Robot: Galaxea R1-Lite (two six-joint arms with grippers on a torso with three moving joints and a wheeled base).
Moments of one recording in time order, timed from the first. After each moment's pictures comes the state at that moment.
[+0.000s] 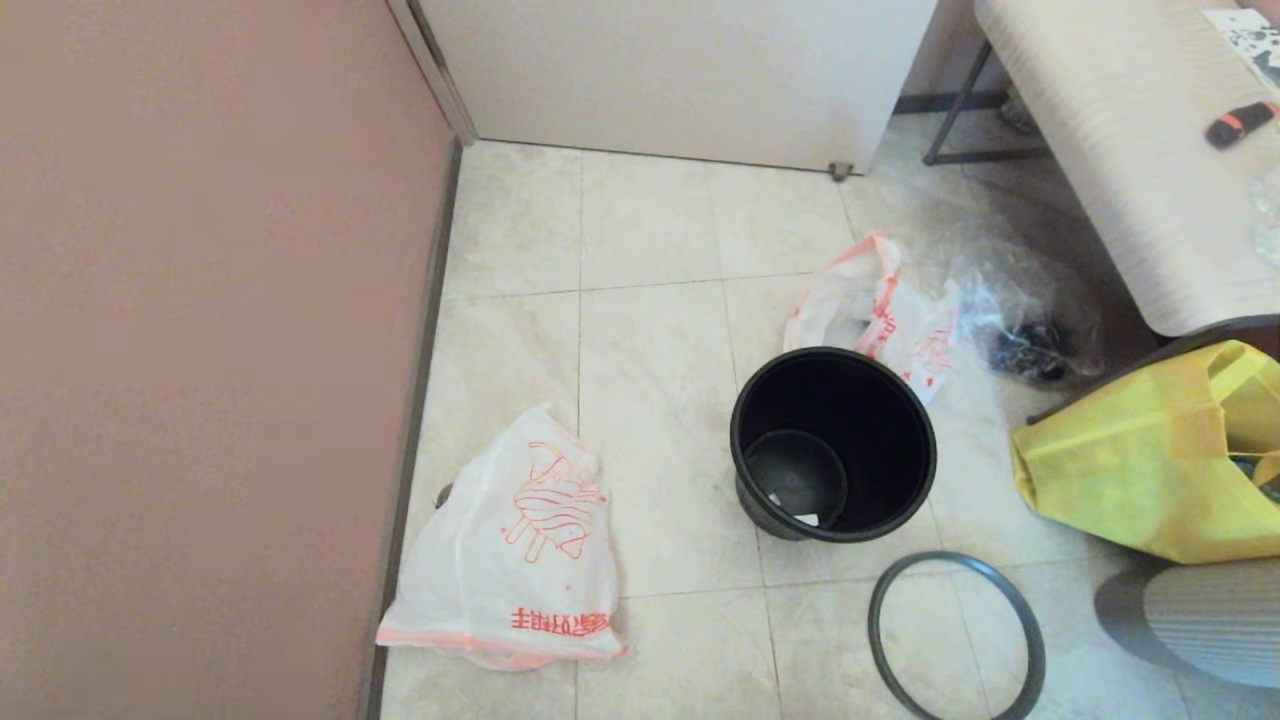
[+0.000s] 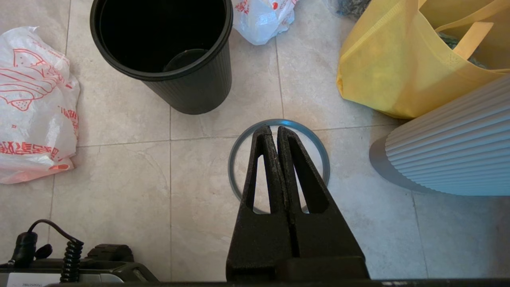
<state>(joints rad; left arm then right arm) 0.00 0.02 0.00 0.01 -0.04 0.06 0.00 0.00 -0.02 0.03 0.00 0.00</state>
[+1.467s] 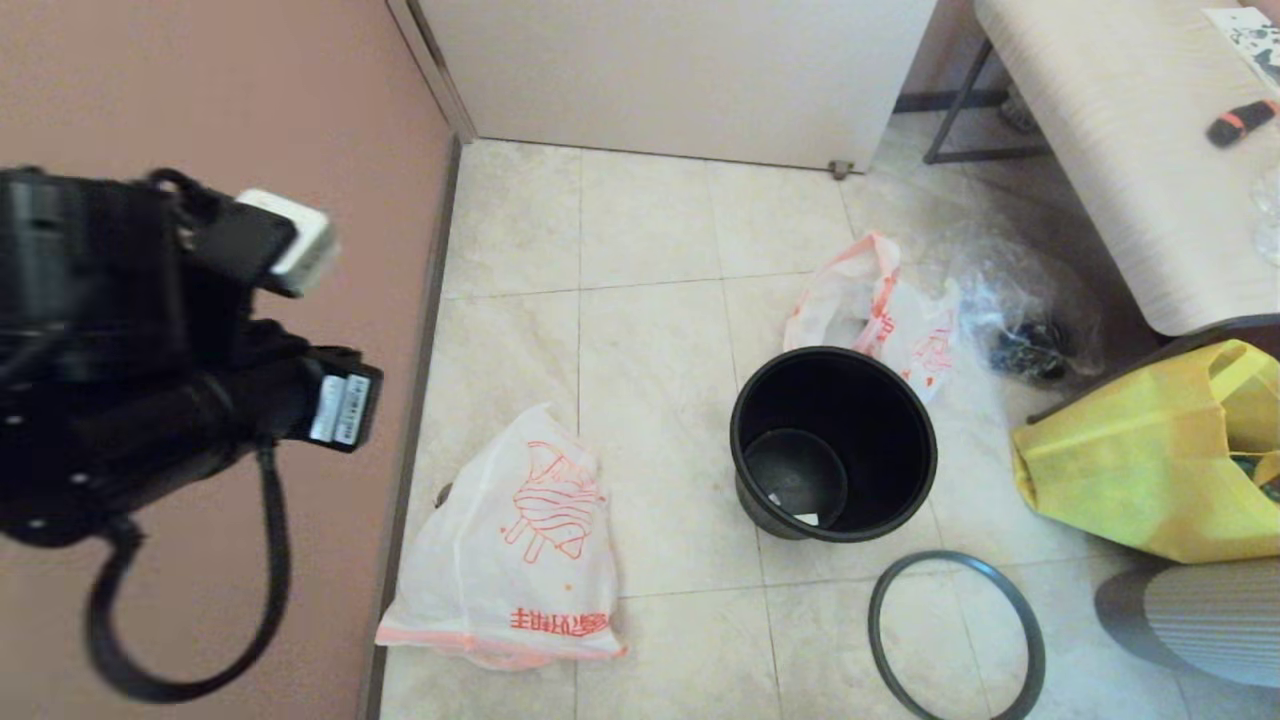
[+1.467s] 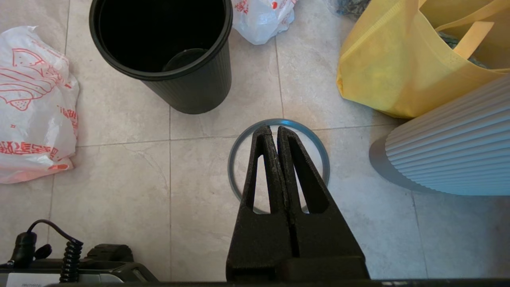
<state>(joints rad) -0.47 1.36 -0.93 -0.09 0.56 0.27 0.00 0.00 -0.02 0.03 0.00 0.00</state>
